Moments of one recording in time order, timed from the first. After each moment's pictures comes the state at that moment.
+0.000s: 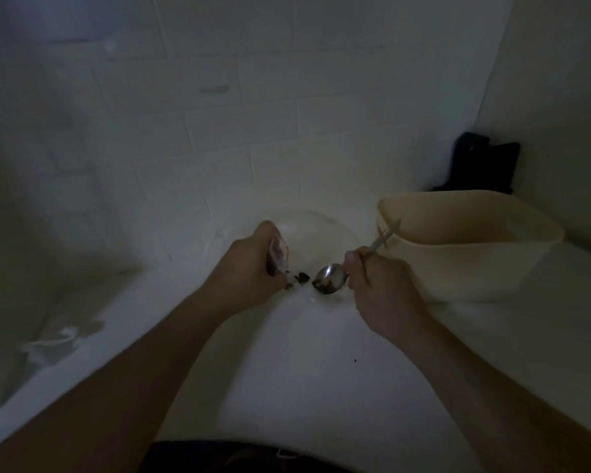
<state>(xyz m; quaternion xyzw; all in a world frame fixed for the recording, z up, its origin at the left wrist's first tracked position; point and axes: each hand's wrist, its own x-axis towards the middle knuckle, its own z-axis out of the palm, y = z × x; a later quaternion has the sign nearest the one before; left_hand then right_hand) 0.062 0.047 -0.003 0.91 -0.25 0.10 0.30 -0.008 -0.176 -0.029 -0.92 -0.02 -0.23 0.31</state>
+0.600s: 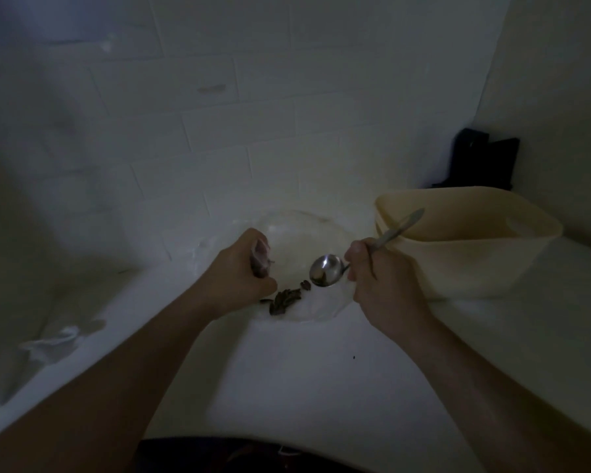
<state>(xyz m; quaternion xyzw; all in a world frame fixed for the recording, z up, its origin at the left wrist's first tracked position) 0.059 0.060 -0.008 0.89 -0.20 0.01 0.42 -0.019 -0.174 -0.020 -0.88 0.00 -0.26 0.41</state>
